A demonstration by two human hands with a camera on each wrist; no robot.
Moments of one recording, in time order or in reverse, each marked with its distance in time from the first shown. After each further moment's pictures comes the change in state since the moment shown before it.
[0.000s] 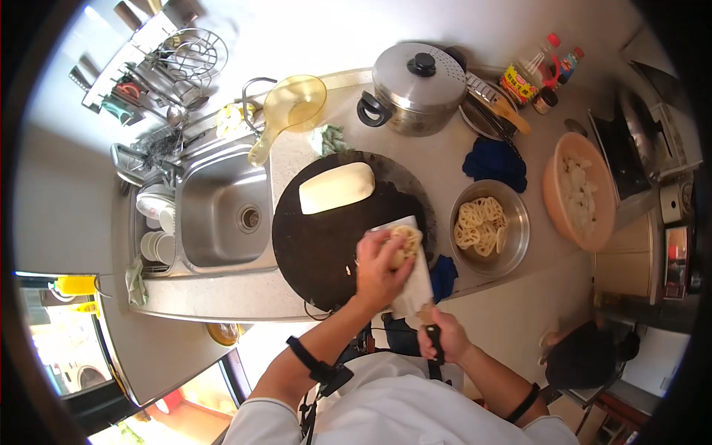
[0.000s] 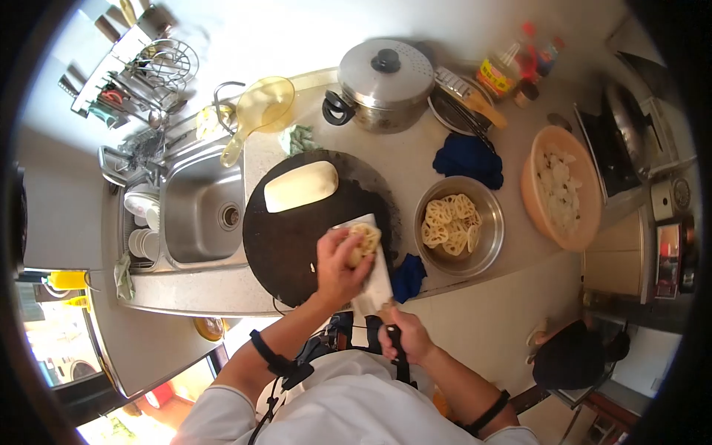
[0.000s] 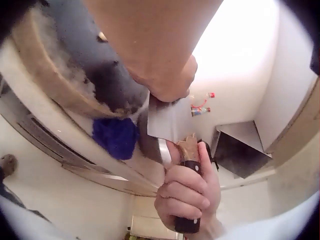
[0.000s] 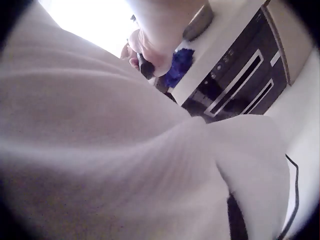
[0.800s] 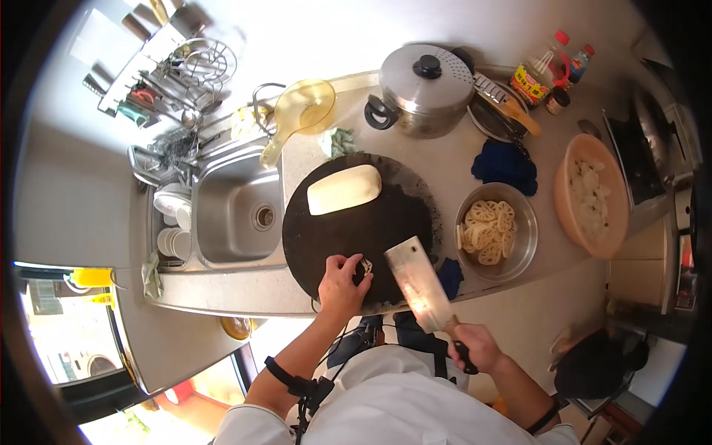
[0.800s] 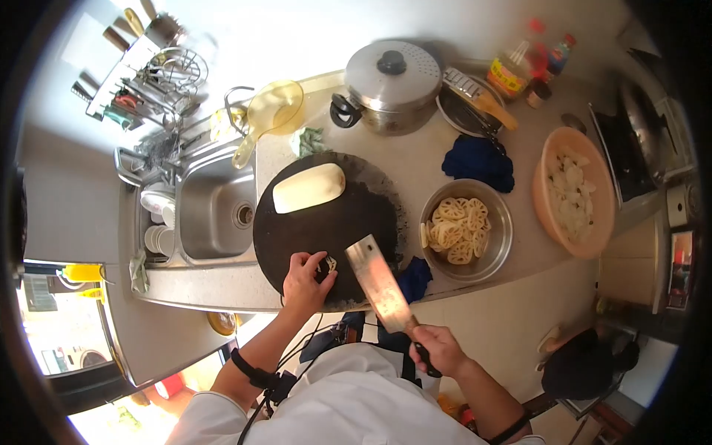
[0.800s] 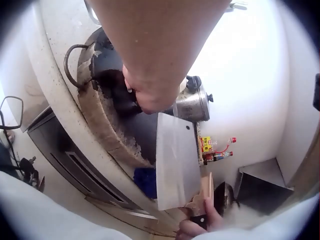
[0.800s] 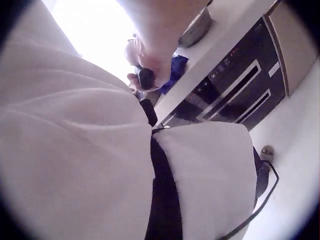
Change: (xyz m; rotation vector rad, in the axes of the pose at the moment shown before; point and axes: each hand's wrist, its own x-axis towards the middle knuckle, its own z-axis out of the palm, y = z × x) left_hand -0.024 -0.007 -0.074 0.446 -0.325 -0.450; right_hand -0.064 -0.032 -0.006 -0.356 0.214 -0.101
